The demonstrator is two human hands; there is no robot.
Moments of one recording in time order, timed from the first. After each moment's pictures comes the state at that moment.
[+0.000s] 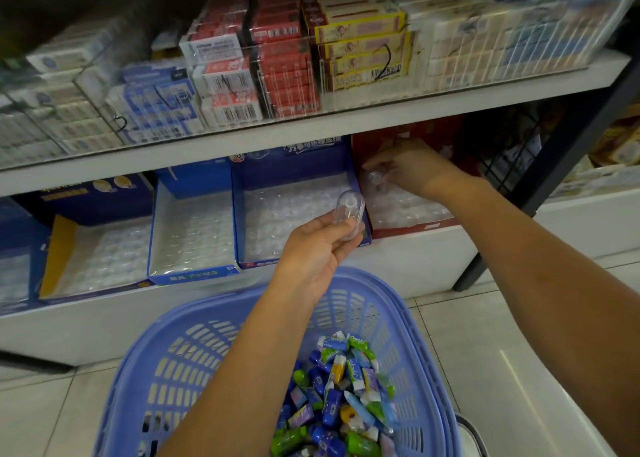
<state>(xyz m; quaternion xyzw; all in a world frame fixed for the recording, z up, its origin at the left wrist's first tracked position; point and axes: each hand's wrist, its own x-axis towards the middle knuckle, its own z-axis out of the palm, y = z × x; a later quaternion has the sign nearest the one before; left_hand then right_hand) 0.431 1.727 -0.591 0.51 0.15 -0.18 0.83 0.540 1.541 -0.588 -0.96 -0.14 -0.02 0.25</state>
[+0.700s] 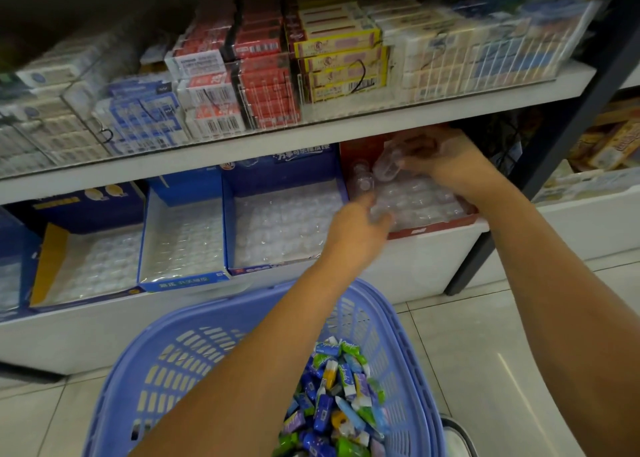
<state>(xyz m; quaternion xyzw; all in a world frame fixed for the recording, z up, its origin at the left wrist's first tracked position) 0.455 1.666 -0.594 0.85 -0.07 -0.06 0.52 0.502 1.501 -0.560 -0.83 -0.09 -0.07 0.55</state>
